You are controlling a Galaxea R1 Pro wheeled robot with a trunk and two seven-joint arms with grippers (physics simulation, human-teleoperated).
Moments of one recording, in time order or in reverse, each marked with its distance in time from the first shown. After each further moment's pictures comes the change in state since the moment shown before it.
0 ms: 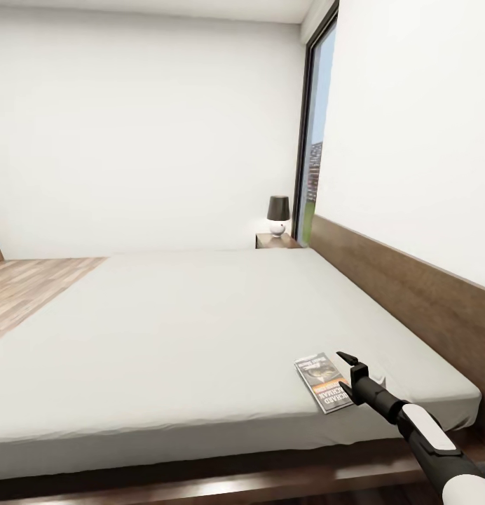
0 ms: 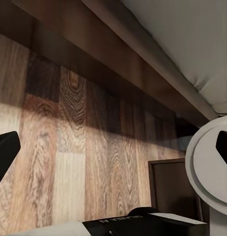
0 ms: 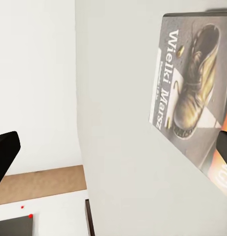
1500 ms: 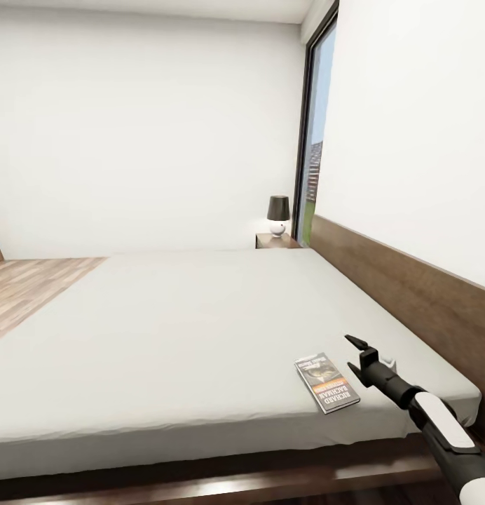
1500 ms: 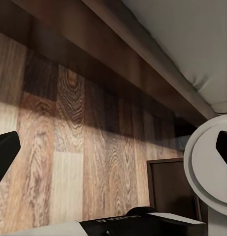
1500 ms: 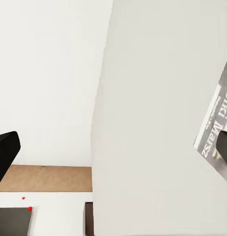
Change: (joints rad) left arm 0.000 -0.008 0.000 -0.001 -0.002 0.000 0.002; right arm 0.034 -0.052 -0.002 -0.190 0.003 -0.011 -0.001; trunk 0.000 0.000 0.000
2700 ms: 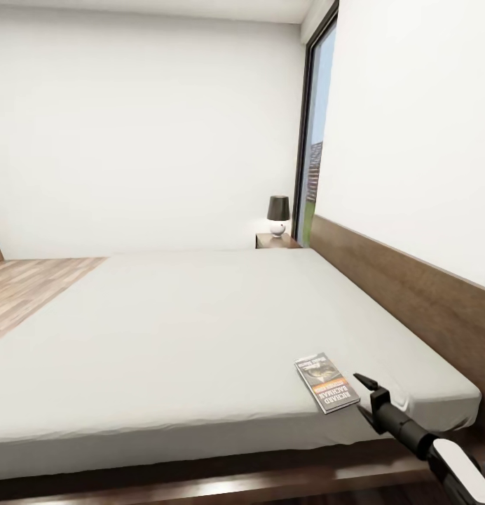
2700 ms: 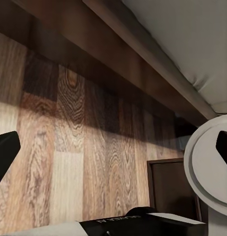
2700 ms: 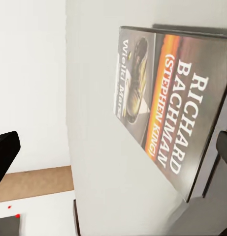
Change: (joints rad) left arm 0.000 0.000 0.000 0.000 0.000 0.000 0.001; right arm 0.168 -0.001 -0.055 0.001 -0.004 0.041 -0.003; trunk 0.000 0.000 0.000
